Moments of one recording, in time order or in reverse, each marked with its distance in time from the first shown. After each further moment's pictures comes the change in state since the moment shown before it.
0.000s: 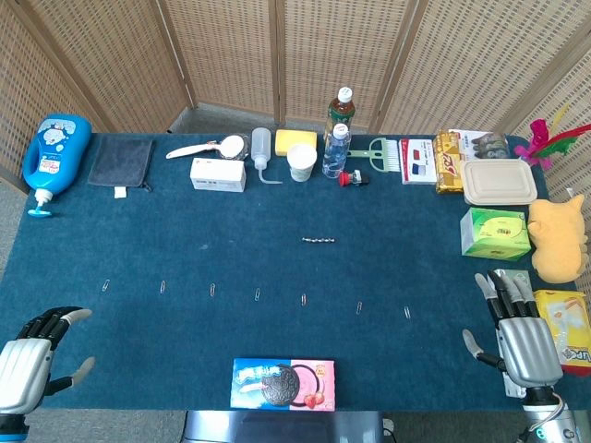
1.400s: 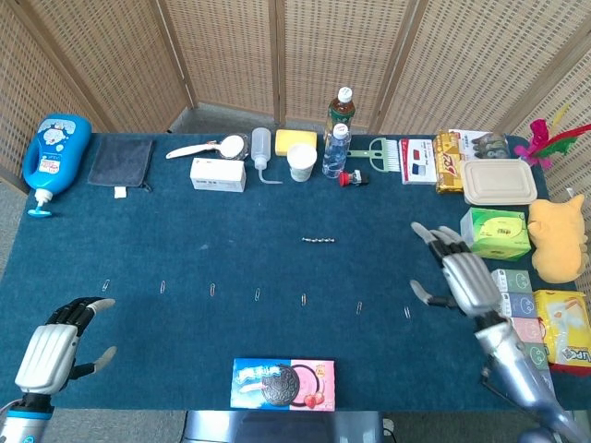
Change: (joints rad) left arm -0.065 -0.078 -0.051 0.046 -0.058 -0.104 0.000; right arm 0.330 0.000 0.221 -0.007 0.149 -0.435 0.280
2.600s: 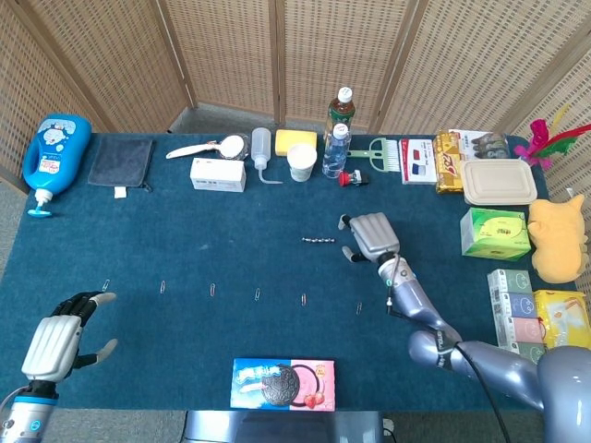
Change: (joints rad) left arm -0.040 -0.035 -0.025 0.066 -0.077 -0.047 -0.025; right arm 0.447 -0.460 0.080 0.484 0.517 -0.343 -0.508
